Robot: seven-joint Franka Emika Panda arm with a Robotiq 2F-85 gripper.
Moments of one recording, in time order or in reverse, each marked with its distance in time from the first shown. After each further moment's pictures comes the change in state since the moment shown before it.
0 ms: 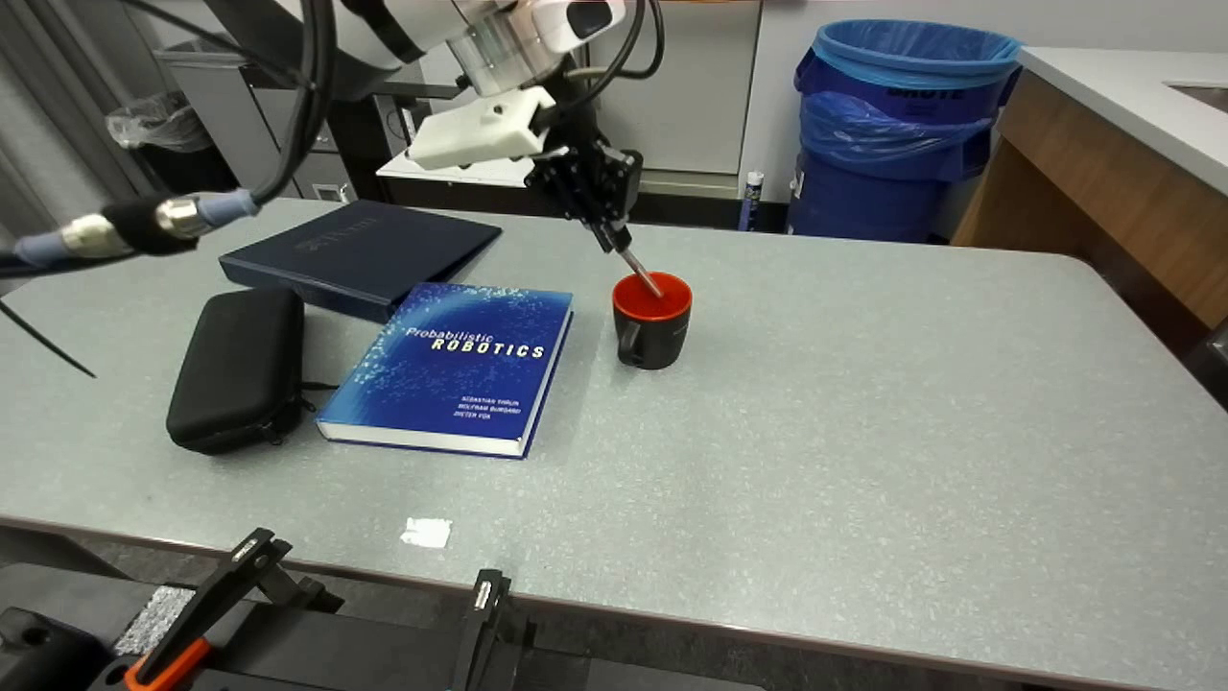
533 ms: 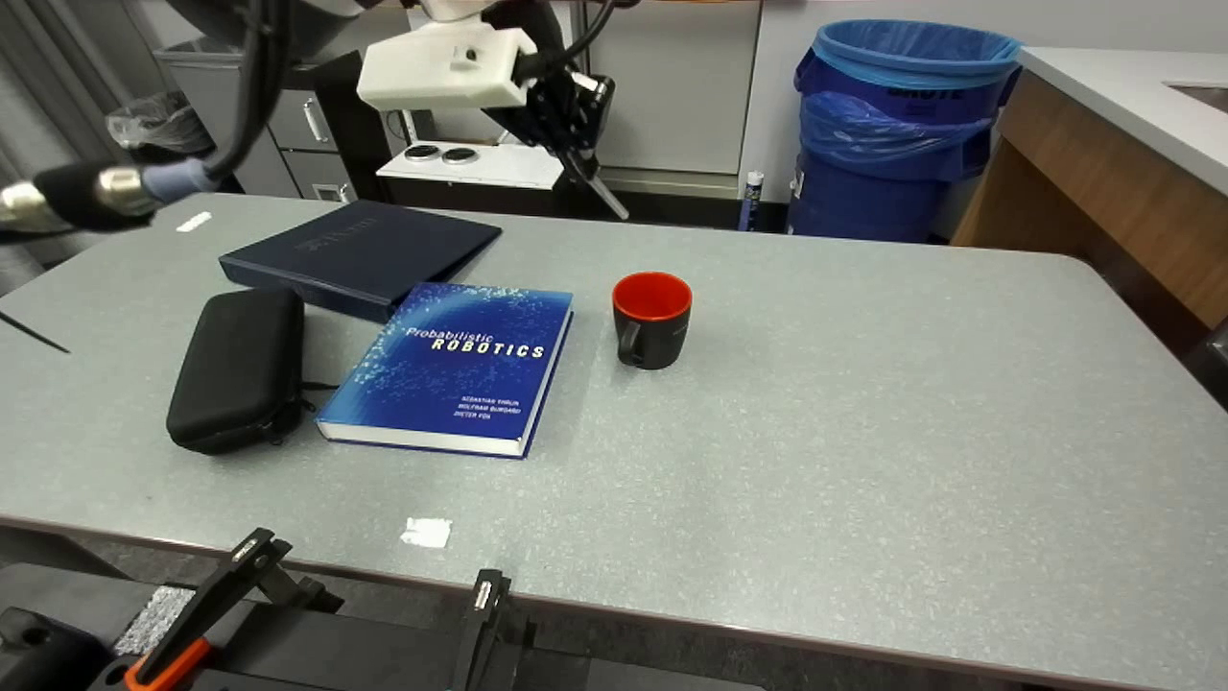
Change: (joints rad) arm -0.028 -0.159 0.007 -0.113 -0.112 0.245 0.019
